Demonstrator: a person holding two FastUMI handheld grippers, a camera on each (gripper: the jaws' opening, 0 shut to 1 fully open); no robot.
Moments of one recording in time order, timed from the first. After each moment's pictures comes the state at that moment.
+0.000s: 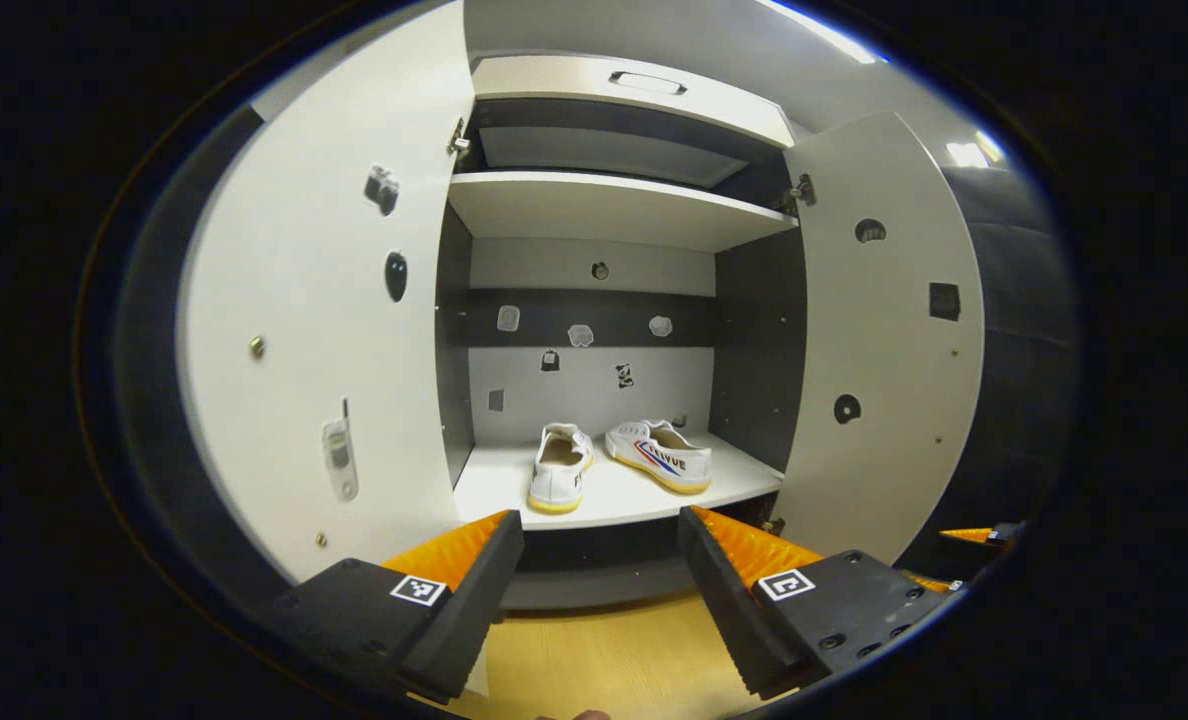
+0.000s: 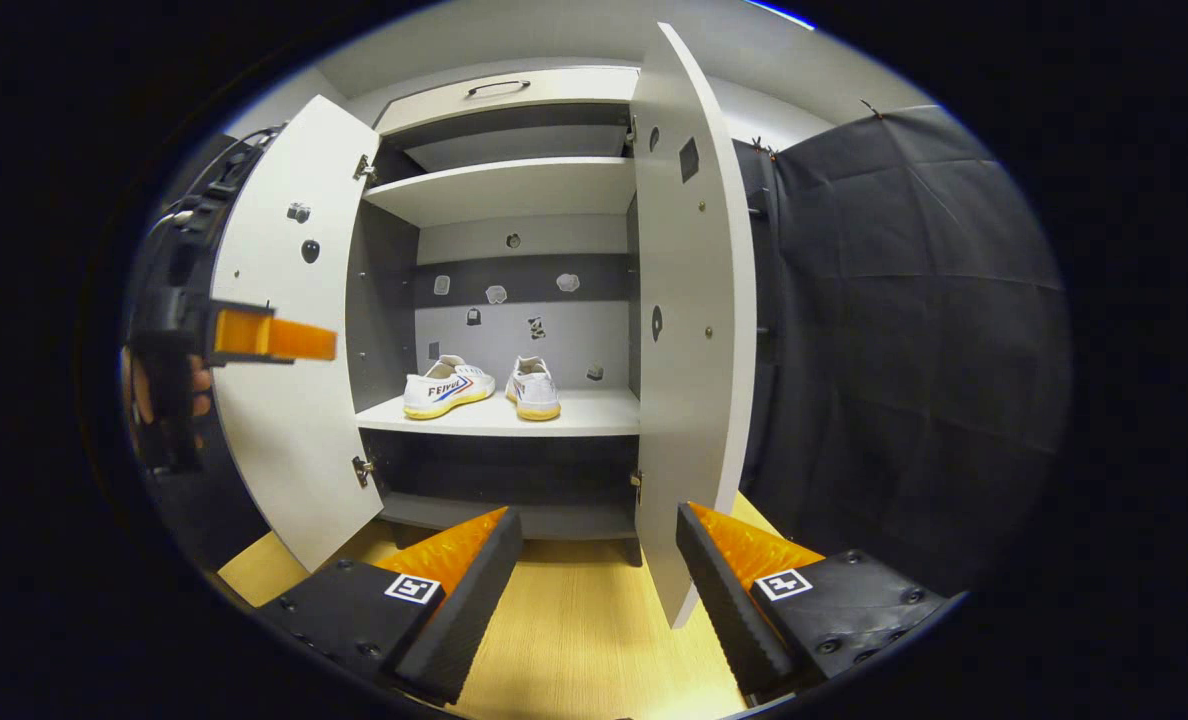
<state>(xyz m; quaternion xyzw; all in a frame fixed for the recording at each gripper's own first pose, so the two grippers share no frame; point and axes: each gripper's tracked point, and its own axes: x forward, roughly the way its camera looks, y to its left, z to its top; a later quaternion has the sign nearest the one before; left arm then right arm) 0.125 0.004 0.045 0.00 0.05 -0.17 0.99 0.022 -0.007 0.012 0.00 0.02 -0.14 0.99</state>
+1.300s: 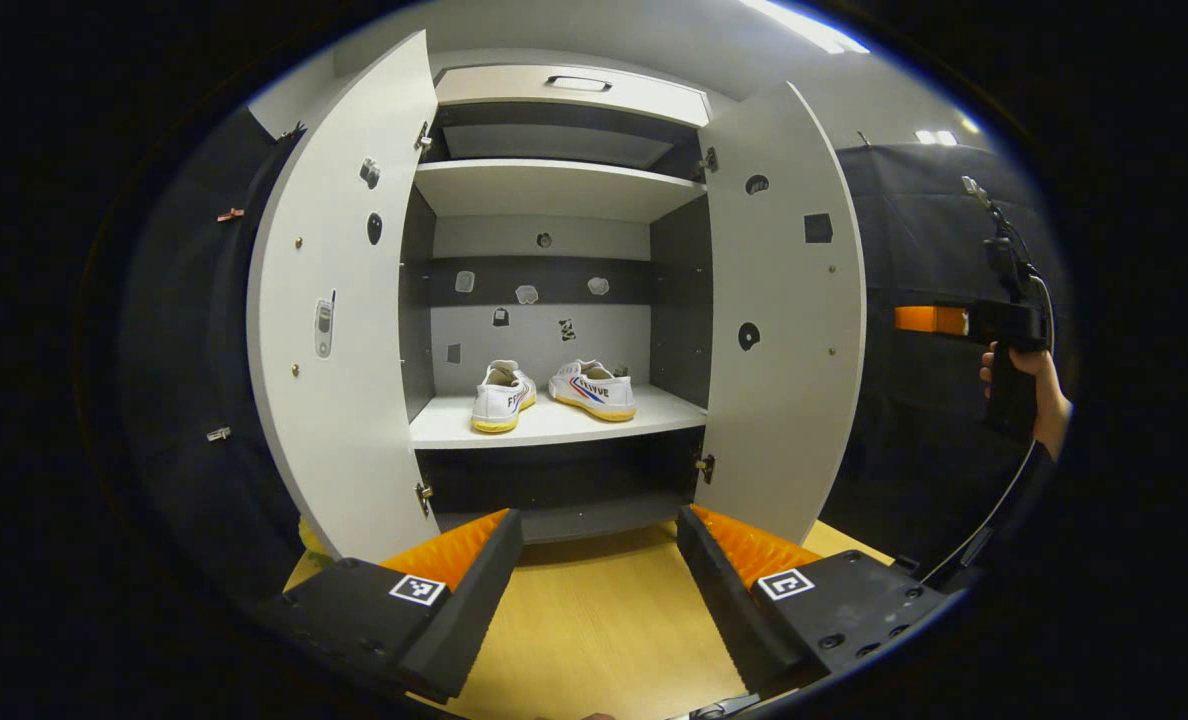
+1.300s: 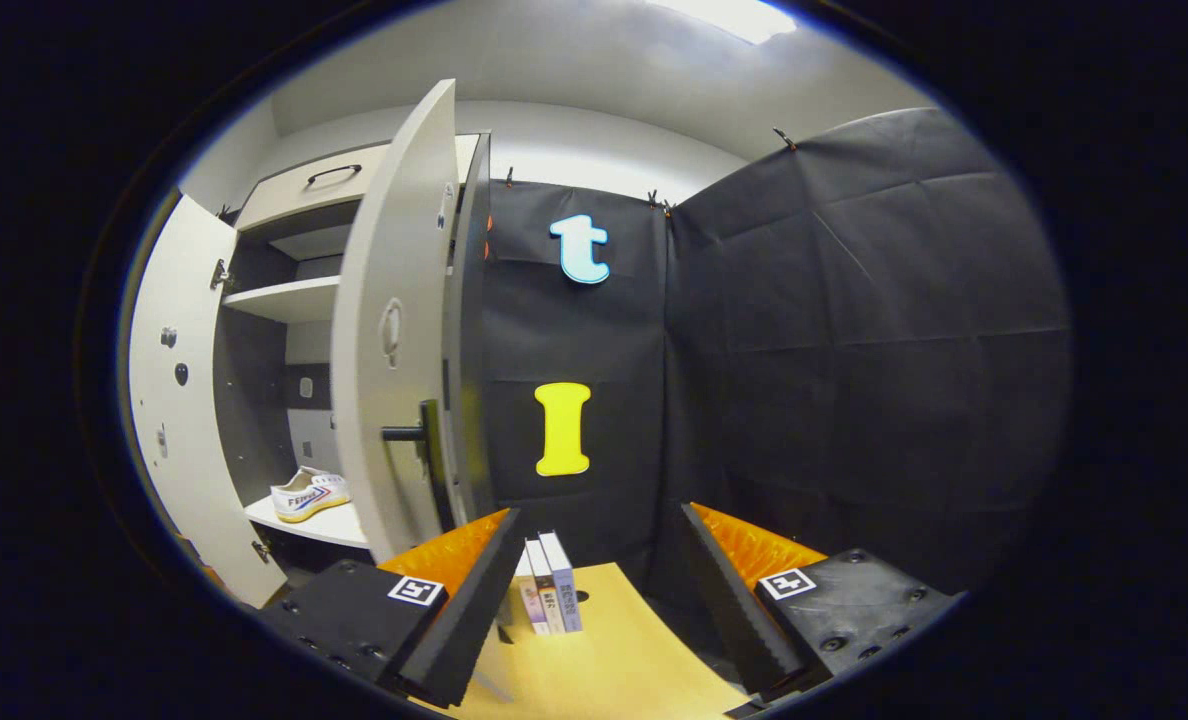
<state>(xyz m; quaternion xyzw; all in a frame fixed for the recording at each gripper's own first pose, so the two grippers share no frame) 0.034 -0.069 -0.021 0.02 0.06 -0.19 0.98 0.004 -0.244 0.172 -0.01 -0.08 -0.24 0.97</state>
